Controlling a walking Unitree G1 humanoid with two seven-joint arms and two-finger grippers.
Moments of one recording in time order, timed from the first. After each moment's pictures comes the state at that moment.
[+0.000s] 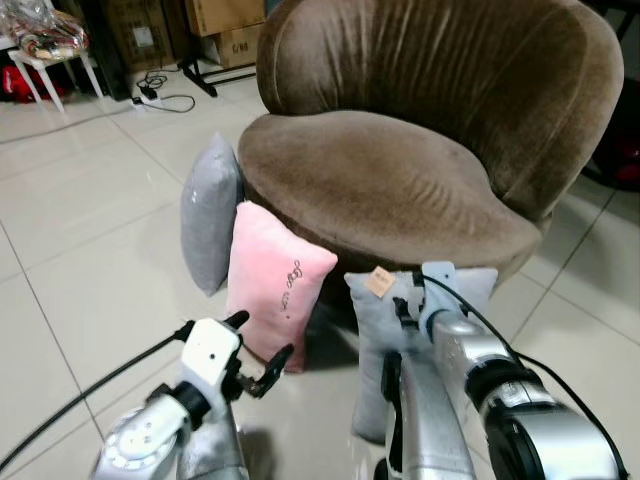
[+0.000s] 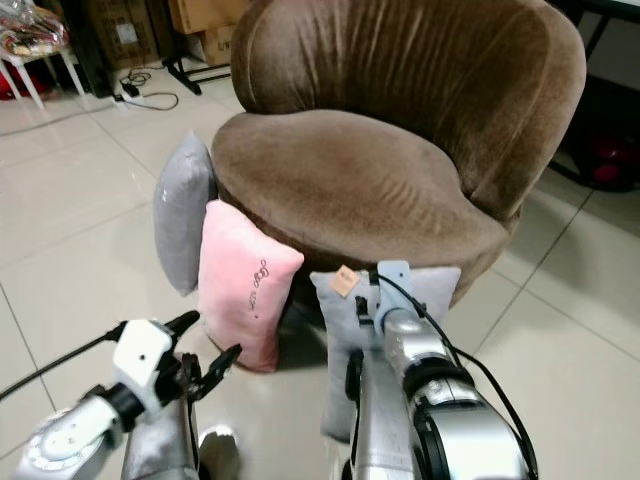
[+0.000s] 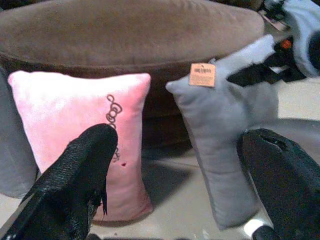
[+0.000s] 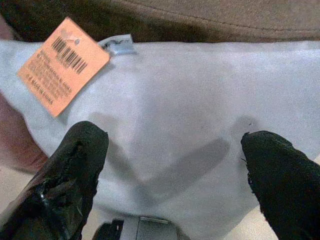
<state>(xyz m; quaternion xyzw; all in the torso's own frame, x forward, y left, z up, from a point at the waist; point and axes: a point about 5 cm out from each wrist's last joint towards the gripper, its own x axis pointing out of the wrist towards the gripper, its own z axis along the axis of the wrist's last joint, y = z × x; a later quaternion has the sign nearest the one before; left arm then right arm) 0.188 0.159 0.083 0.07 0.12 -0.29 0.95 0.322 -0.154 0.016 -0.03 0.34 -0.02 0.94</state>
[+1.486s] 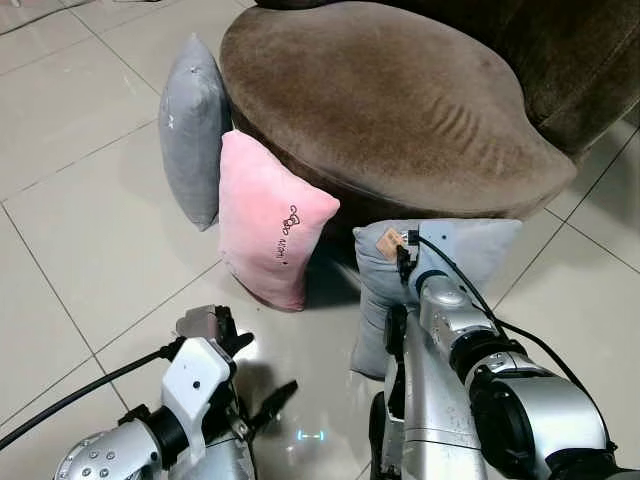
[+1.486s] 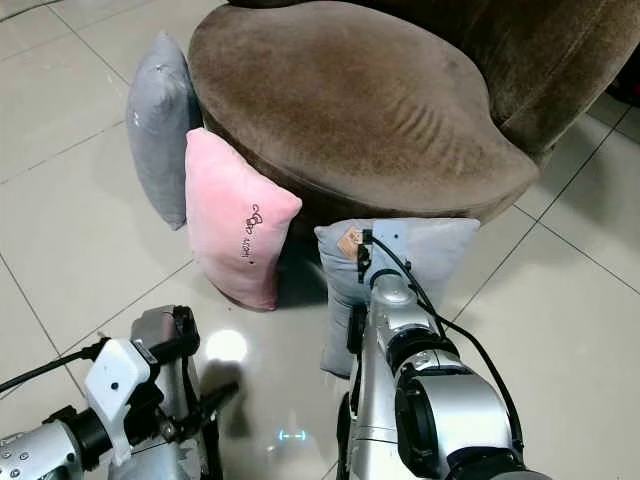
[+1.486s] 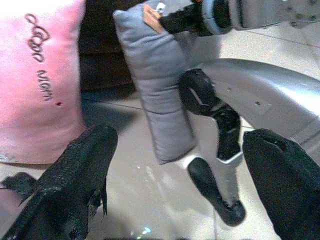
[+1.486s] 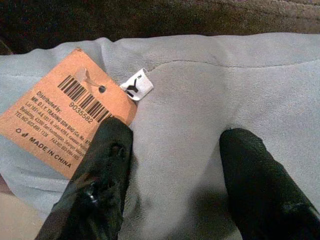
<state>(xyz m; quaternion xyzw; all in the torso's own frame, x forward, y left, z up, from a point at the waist) 0.151 0.159 0.112 0.06 0.16 -0.36 0.92 0.352 -0.138 0.056 -0.02 0.22 -0.04 0.98</state>
